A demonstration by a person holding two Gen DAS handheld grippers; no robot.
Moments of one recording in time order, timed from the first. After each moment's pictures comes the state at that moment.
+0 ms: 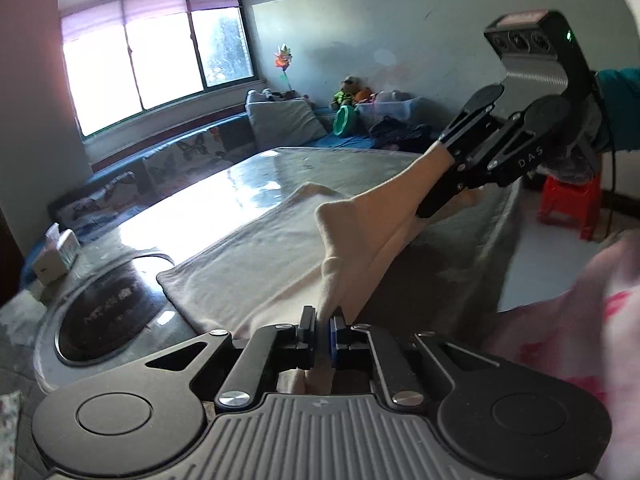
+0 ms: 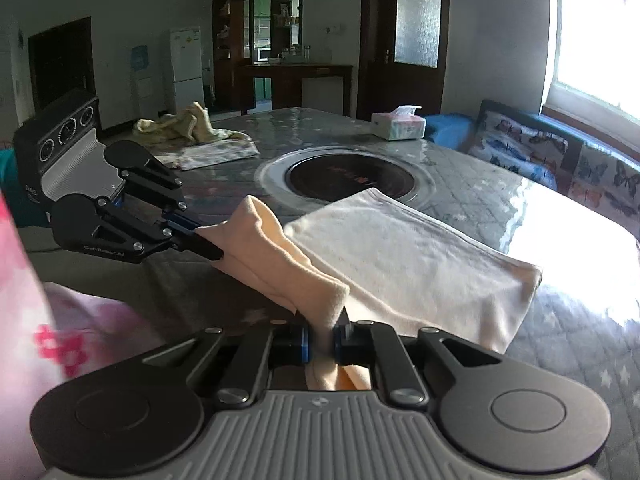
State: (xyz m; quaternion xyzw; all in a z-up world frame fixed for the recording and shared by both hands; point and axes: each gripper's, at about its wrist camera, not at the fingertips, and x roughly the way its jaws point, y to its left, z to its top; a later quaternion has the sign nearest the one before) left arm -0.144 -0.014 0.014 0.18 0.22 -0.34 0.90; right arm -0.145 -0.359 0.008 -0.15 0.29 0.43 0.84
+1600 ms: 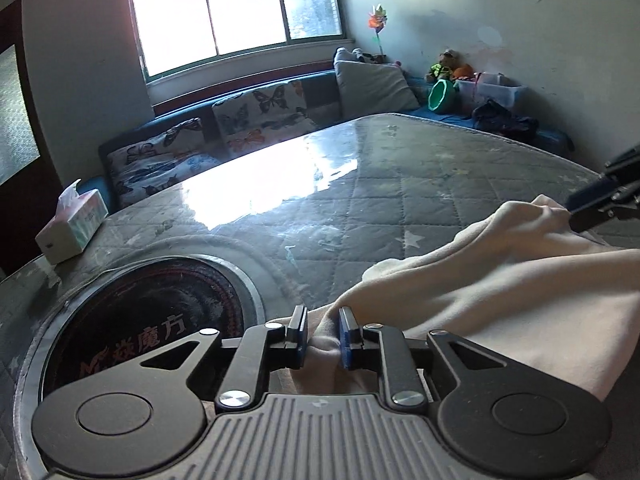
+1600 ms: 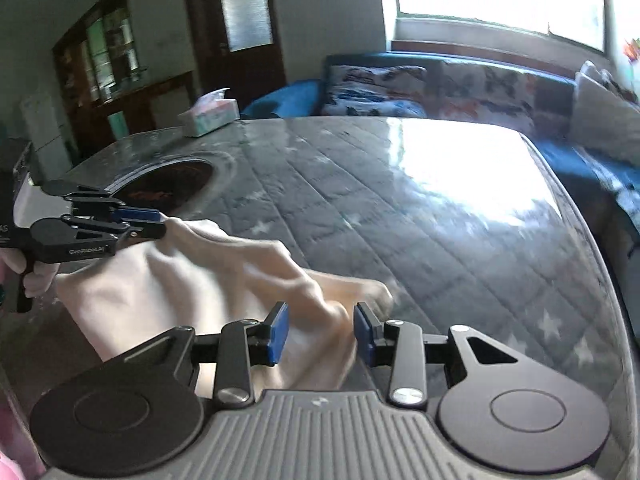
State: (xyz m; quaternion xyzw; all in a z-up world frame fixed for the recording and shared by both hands) left arm 0.085 -0.053 -0.027 0.15 0.28 -0.21 0.92; right arm 0.013 -0.425 -0.046 -0.02 0.35 0.24 0.91
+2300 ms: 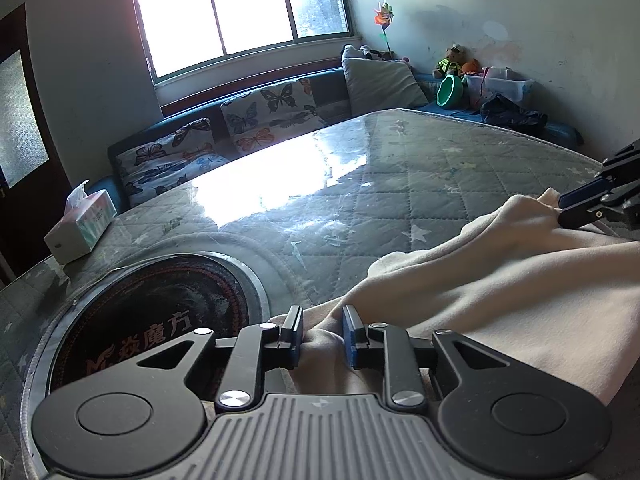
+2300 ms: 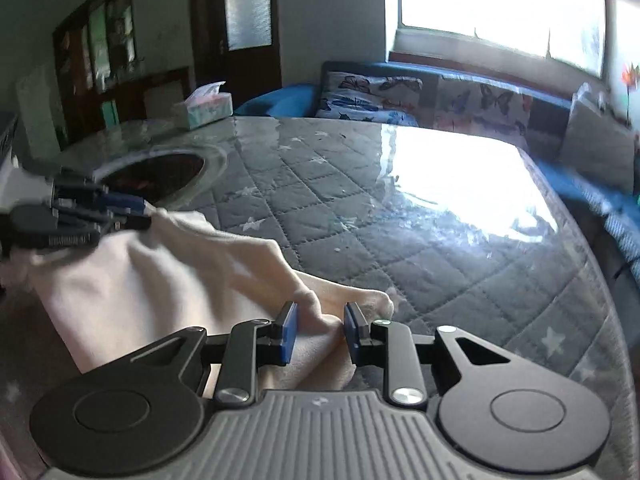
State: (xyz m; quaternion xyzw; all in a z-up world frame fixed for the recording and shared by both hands) left arm 0.082 -0.056 -0.031 0.16 0.28 -0.19 0.93; right arm 0.016 -0.412 -0.056 -0.04 0.33 0.22 0.92
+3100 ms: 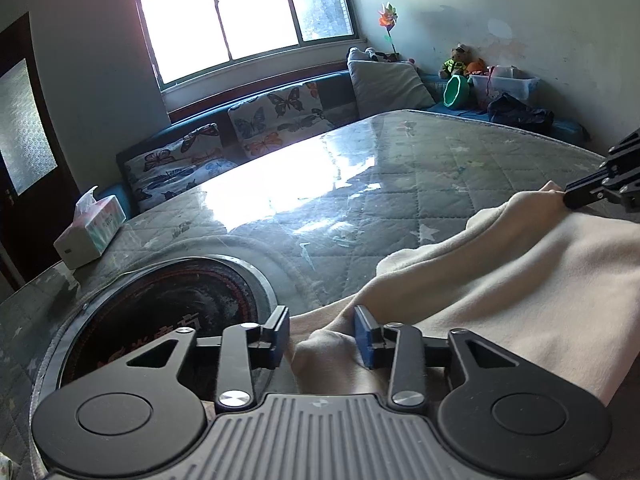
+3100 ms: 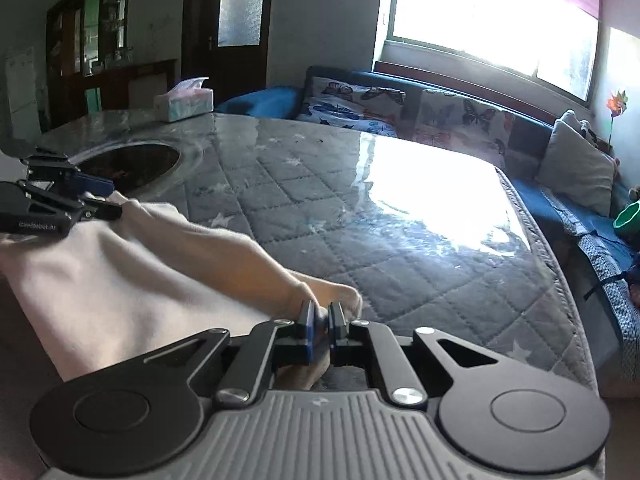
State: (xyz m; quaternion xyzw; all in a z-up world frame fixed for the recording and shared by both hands) left arm 0.079 -0.054 -0.031 0.17 0.27 -0.18 0.93; right arm 0.011 -0.410 -0.055 -0.11 0.31 0.19 0.93
